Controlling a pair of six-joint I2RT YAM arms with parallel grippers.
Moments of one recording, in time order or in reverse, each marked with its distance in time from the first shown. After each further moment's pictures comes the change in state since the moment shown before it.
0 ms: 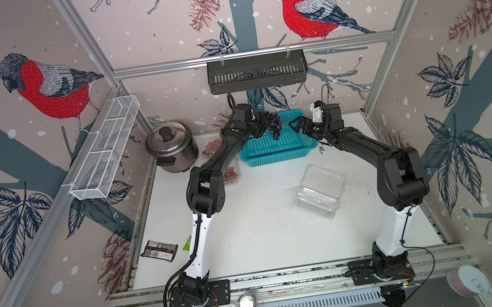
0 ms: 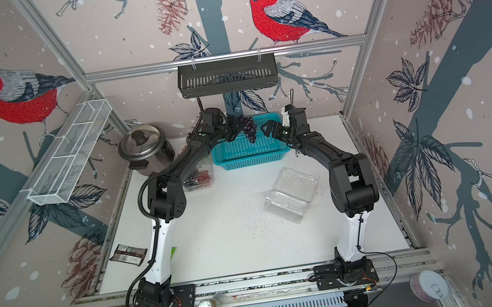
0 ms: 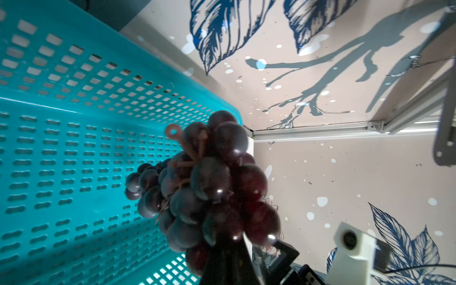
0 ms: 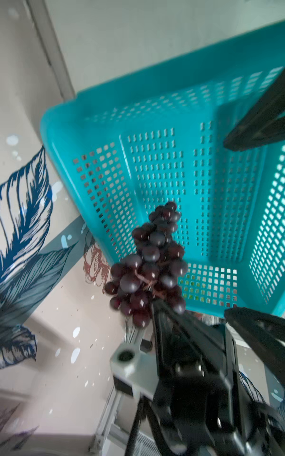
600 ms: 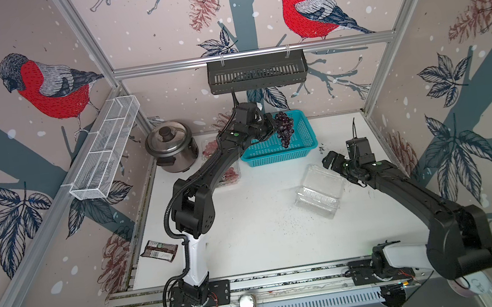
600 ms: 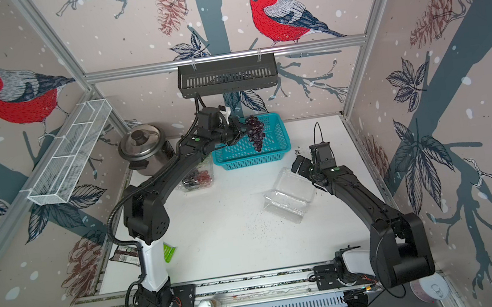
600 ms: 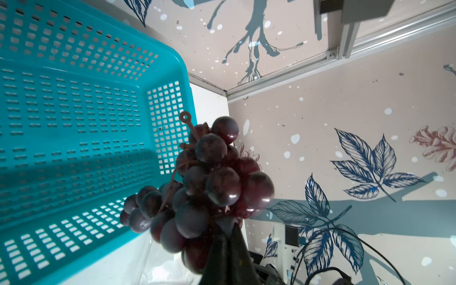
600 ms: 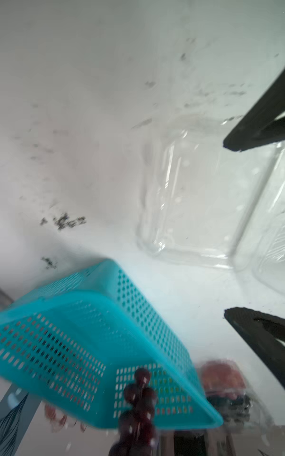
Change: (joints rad) left arm -0.103 -0.377 -0.342 -0.010 0.035 0.117; right arm -0.039 -0.632 -0.614 -0.343 0.292 0.107
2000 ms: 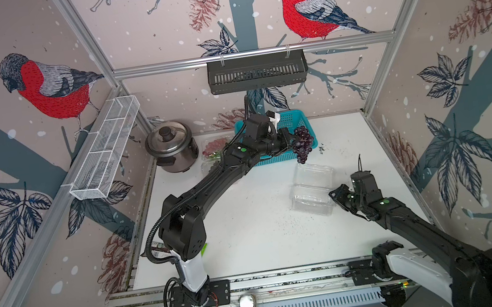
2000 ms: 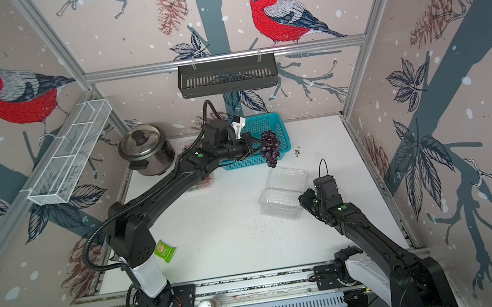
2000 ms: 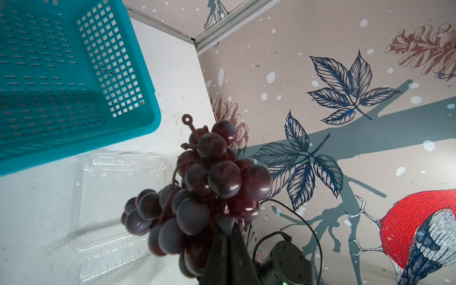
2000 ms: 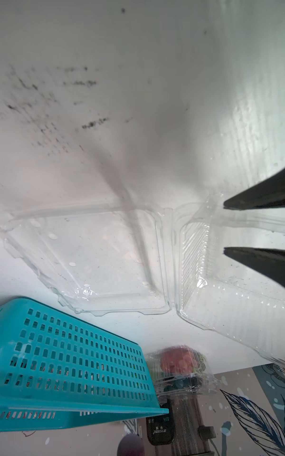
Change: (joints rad) left arm -0.150 -0.195 -0.221 0.037 0.019 0.036; right arm 0.069 -0.291 -0.393 0.148 -0.098 0.243
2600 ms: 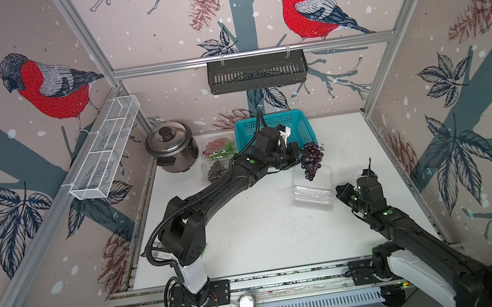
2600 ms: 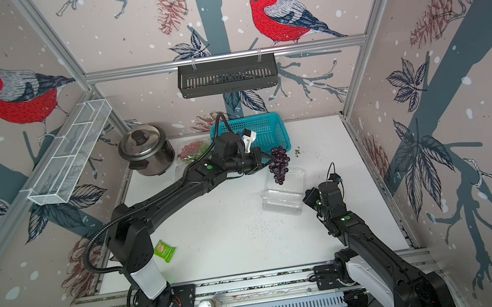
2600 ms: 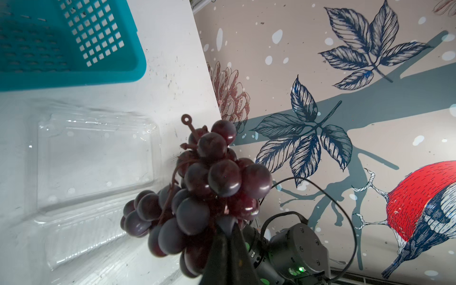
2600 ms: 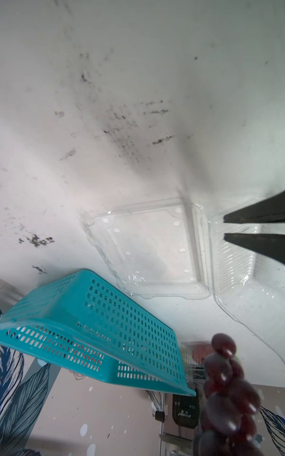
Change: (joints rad) left arm -0.094 -0.032 -0.151 0.068 0.005 -0.024; right arm -0.013 -0.116 -0.127 0.237 0.145 -0.066
